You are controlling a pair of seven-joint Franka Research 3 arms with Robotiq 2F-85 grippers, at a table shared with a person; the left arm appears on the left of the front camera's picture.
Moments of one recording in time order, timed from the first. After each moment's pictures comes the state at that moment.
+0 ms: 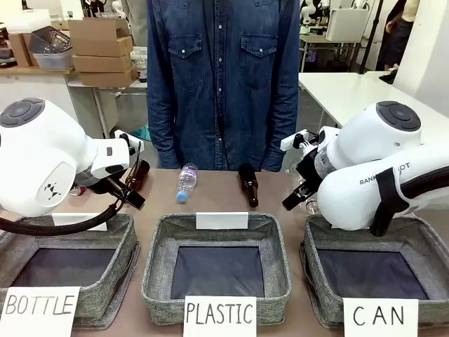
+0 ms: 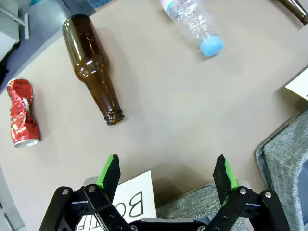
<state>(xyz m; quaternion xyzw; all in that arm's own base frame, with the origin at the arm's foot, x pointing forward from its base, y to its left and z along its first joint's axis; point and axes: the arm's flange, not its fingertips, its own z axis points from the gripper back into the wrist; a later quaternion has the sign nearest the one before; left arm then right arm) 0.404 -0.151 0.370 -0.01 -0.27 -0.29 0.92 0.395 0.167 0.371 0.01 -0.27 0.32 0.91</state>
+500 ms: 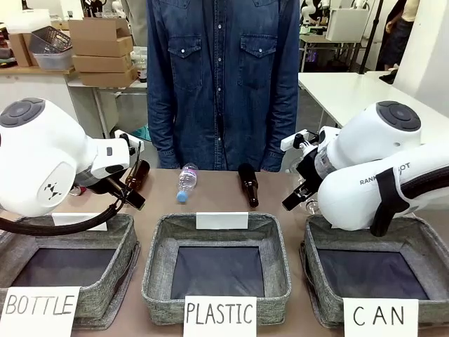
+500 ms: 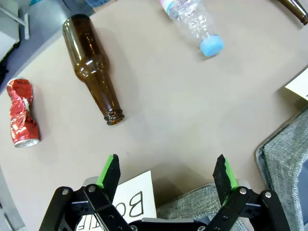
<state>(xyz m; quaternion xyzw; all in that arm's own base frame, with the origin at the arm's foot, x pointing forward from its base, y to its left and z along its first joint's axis) 0.404 -0.151 0.370 -0.01 -0.27 -0.29 0.92 0.395 0.167 0.371 0.01 -0.27 0.32 0.91</state>
